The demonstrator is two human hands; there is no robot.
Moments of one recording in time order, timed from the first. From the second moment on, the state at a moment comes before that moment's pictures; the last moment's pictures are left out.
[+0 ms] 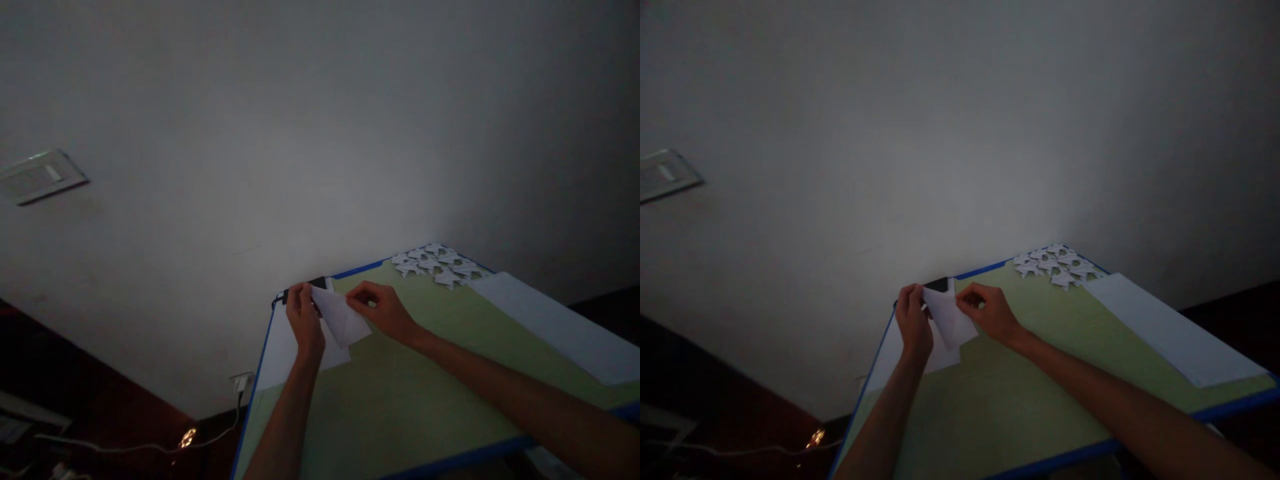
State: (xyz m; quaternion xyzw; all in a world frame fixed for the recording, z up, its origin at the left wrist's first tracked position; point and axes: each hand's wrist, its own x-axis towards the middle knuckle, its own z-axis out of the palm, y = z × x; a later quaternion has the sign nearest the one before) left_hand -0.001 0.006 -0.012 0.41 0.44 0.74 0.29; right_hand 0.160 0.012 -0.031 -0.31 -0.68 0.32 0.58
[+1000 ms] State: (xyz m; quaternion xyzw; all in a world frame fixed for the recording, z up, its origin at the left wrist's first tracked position) left_hand -0.012 0.018 -0.014 0.39 0.45 0.76 0.27; right_hand 0.160 0.017 -0.037 -0.32 -0.65 0.33 0.61
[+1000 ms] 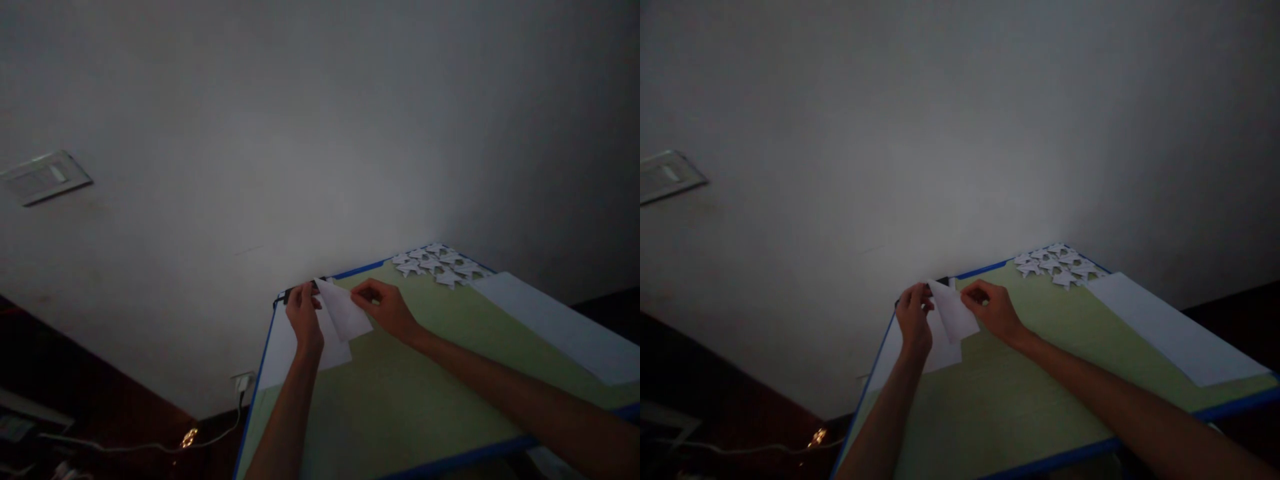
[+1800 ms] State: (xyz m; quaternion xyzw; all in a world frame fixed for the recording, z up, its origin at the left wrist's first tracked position) left_hand -0.006 0.012 -0.012 0.35 0.41 0.74 0.41; right_hand 0.161 0.015 -0.038 -0.32 -0.65 0.35 0.59
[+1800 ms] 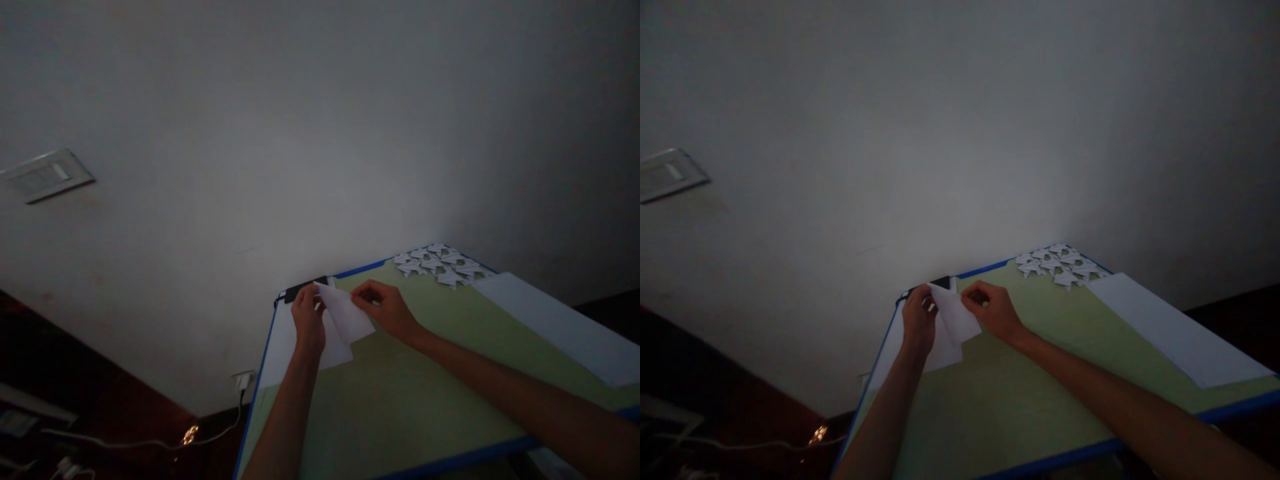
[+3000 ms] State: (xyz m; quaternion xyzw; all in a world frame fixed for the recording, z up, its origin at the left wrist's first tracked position) left_hand 0.016 0.005 -0.039 0.53 0.52 0.50 0.44; right_hand 0.170 0.052 -0.056 -0.35 -0.66 0.42 0.52
